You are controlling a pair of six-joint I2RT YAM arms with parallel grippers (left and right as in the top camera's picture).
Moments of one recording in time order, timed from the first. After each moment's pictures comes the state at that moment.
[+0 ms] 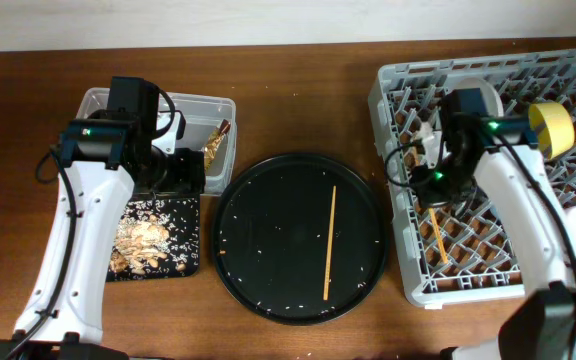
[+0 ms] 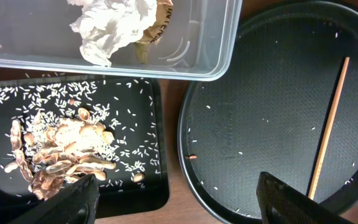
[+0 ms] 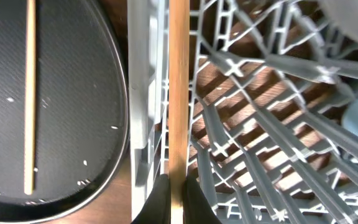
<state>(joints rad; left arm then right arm) -0.08 1.56 1.53 -1.27 0.10 -0.08 0.05 1.63 1.37 -1.24 -0.04 -0.08</state>
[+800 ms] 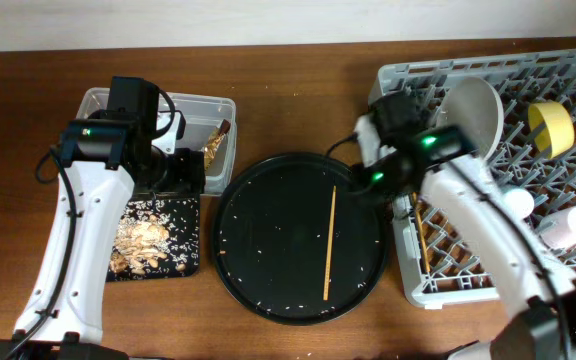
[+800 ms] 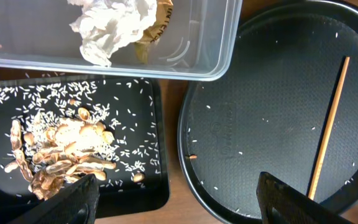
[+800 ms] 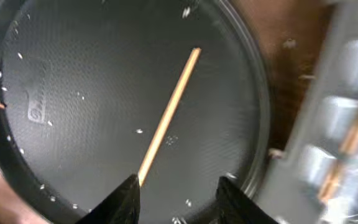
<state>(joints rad) -0.08 1.56 1.53 -1.27 0.10 -0.08 0.37 1.62 1.35 -1.04 -0.16 0.15</state>
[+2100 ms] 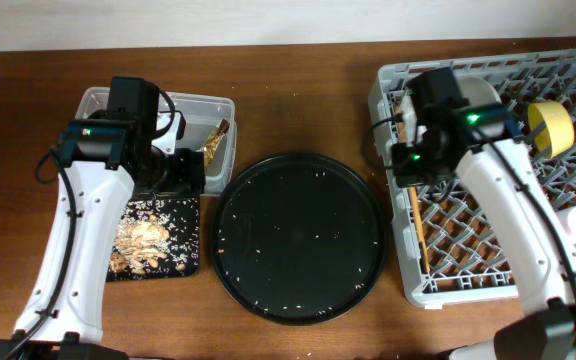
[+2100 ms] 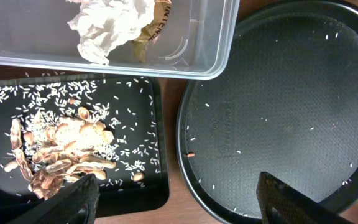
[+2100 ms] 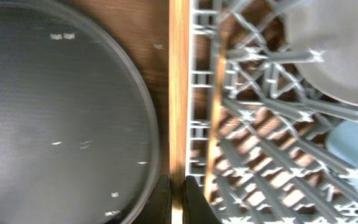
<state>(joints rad) -0.08 1.56 1.53 -1.27 0.10 -0.08 0.17 1.63 1.53 -1.24 0.04 0.09</state>
